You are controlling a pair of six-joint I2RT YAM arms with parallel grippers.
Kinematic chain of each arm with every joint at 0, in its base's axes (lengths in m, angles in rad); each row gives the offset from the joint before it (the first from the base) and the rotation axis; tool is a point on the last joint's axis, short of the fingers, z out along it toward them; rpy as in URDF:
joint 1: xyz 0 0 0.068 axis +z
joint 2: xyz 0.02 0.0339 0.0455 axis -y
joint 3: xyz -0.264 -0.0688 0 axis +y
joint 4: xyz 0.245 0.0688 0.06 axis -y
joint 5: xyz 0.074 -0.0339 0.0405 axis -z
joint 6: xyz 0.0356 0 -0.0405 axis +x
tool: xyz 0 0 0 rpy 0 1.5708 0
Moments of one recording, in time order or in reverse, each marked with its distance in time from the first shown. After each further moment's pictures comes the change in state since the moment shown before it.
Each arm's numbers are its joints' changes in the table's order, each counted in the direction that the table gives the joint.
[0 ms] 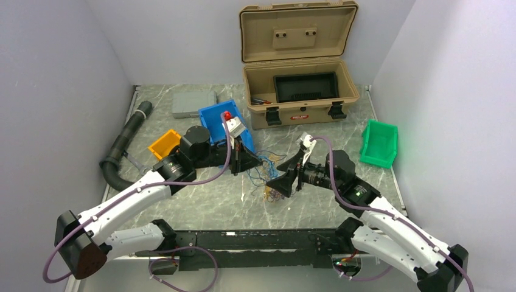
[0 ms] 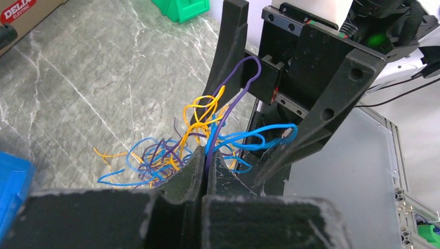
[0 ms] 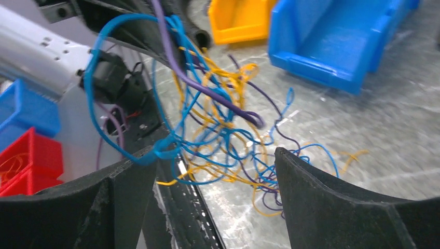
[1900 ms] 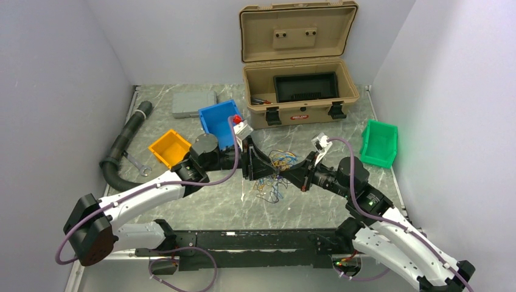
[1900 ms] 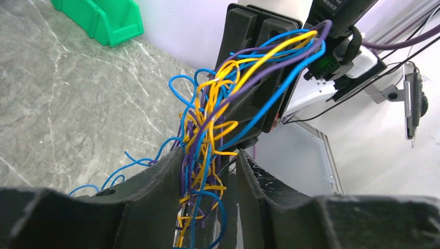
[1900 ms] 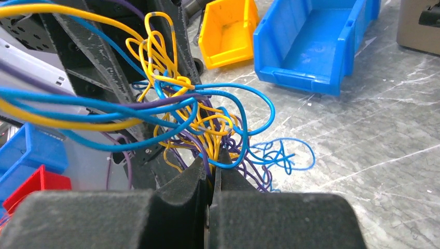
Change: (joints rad) left arm -0.077 -0.118 0.102 0.449 0.093 -0.257; right arm -0.001 0.136 0.001 -0.041 0.095 0.101
